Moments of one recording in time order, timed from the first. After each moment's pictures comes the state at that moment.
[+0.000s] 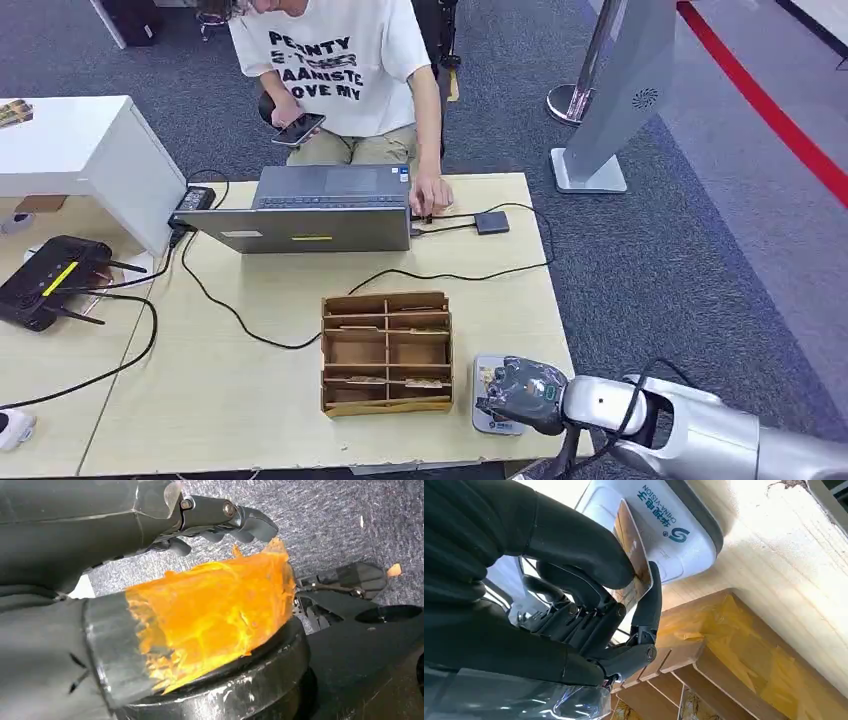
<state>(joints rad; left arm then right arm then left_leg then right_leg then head) -0.10 -0.02 -1.55 -0.16 1.29 0.12 -0.06 -0.62 -0.68 1.39 -1.62 0.88 0.11 -0.14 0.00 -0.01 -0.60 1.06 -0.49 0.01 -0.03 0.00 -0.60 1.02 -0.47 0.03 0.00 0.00</state>
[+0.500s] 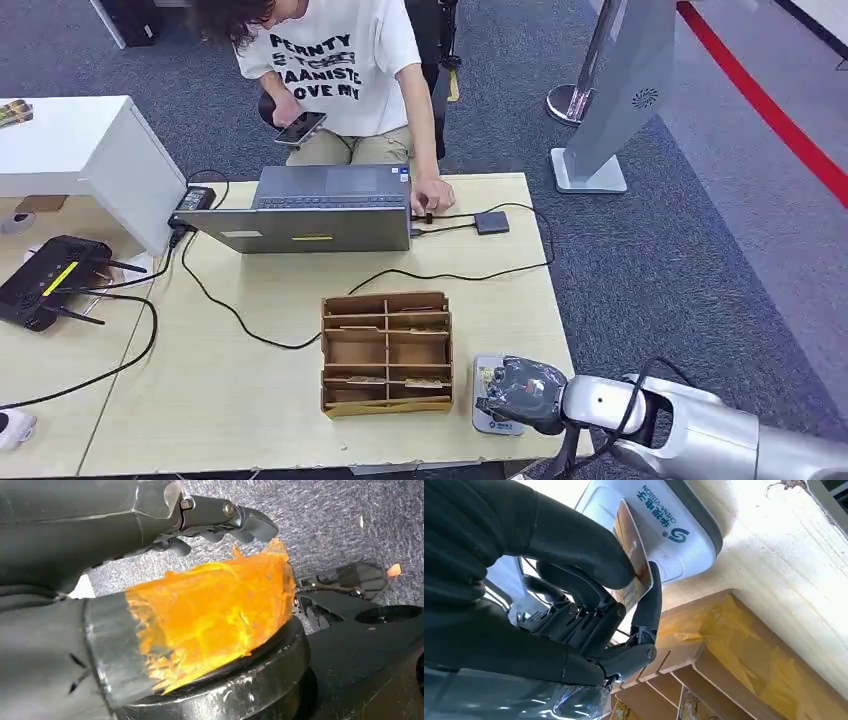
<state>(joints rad) -0.10 -0.02 -1.55 -0.16 1.29 0.12 -0.06 -0.62 -0.68 1.39 -1.62 0.88 0.12 -0.14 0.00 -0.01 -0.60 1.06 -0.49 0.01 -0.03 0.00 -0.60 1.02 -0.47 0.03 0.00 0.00</state>
